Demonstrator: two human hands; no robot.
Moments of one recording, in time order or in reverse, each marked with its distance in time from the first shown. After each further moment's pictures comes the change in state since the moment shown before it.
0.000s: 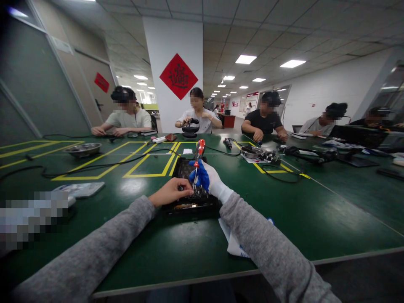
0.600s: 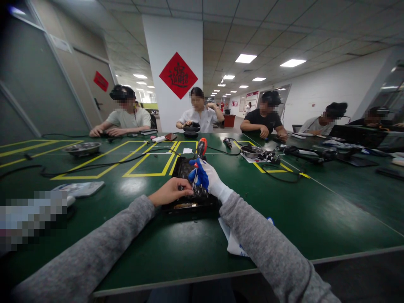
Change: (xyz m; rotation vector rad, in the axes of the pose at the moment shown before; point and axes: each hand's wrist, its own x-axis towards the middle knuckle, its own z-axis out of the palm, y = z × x) left_hand 0.000 -0.001 -0.001 -0.010 -0.023 0.021; right_hand -0.002 0.002 0.003 -0.041 0.044 -0.063
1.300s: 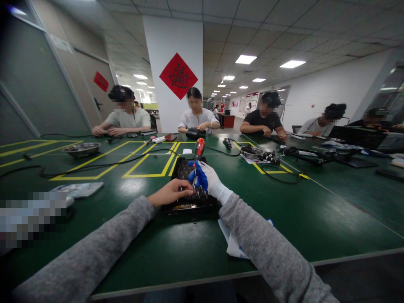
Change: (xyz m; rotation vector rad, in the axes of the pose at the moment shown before) left_hand 0.003 -0.001 -0.001 -0.010 -0.044 0.007; right_hand 0.000 -0.001 -0.002 -0.086 -0.011 -0.016
